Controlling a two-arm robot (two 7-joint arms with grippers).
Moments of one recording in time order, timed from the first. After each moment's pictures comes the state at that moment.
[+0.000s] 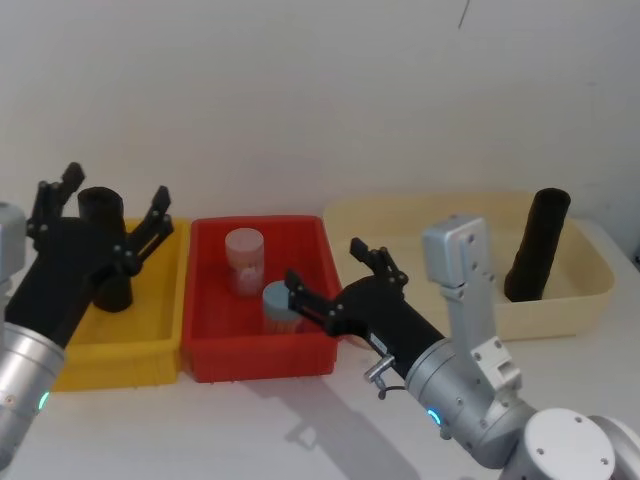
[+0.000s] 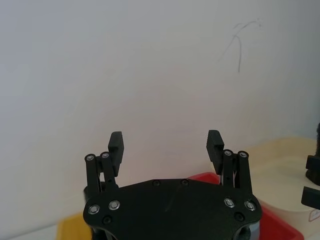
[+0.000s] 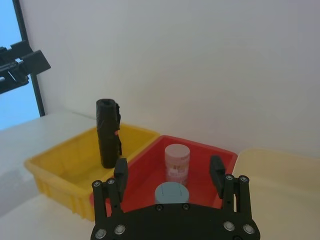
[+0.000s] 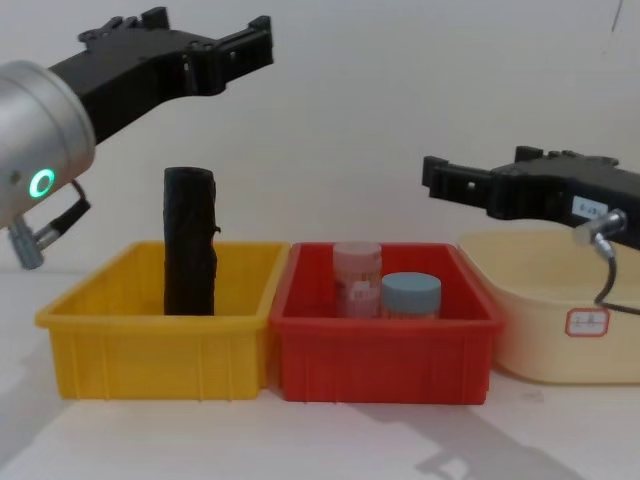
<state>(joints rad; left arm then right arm) -0.18 0.27 0.32 -1.77 -0.23 -0.14 -0.09 0.09 0.20 -0.27 -1.79 0.19 0.14 0.21</state>
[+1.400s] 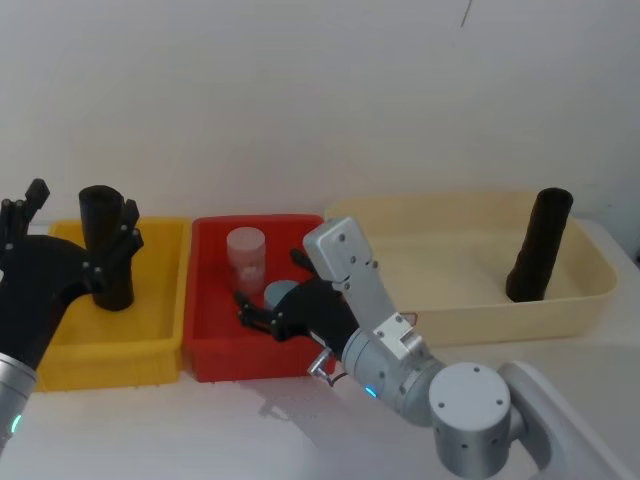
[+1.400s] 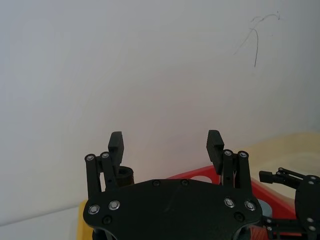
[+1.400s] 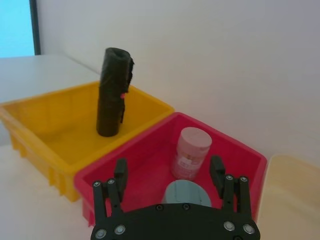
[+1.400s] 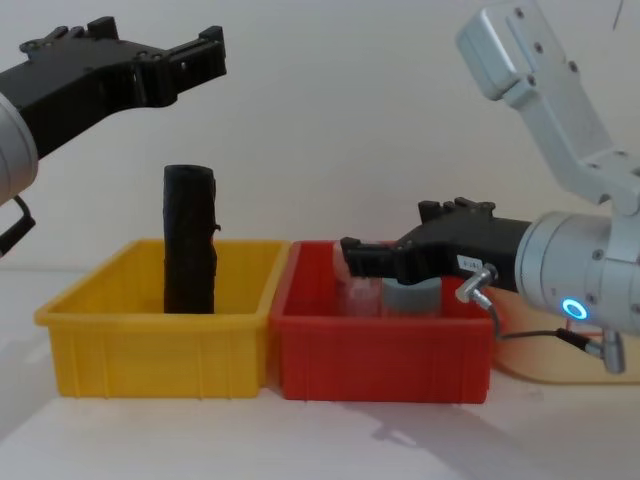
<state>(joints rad) -0.10 0.30 0.28 -1.84 -0.23 -0.13 -0.04 0.31 0.16 -0.41 -1.50 -0.01 0.15 0.25</state>
